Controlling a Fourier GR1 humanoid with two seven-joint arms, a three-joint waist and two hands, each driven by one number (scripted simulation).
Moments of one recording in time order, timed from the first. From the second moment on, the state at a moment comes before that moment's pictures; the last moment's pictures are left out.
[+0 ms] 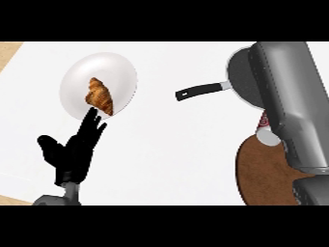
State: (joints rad) left arm -0.03 0.12 -0.17 -1.49 0.23 0.22 0.12; right arm -1.16 -0.14 -0.25 -0.82 1.74 -0.07 1.24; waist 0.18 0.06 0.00
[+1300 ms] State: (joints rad) left arm 0.05 0.11 -0.13 -1.52 0.24 0.25 0.12; right arm -0.96 -0.19 -0.68 -0.60 1.84 -0.38 1.14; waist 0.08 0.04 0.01
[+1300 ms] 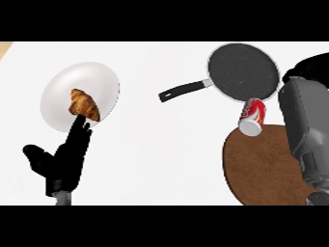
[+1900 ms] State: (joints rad) left arm 0.04 0.11 -0.12 -1.51 0.24 0.25 0.12; right arm -0.96 -0.16 -0.79 -0.65 1.70 -0.85 0.96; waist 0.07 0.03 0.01
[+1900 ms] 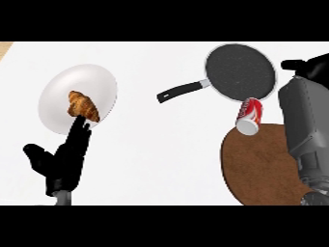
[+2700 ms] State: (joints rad) left arm 0.06 0.11 -0.10 -1.48 0.24 0.25 0.09; right arm -0.88 -0.01 -0.38 -0.76 1.09 -1.27 0.73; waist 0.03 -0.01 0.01
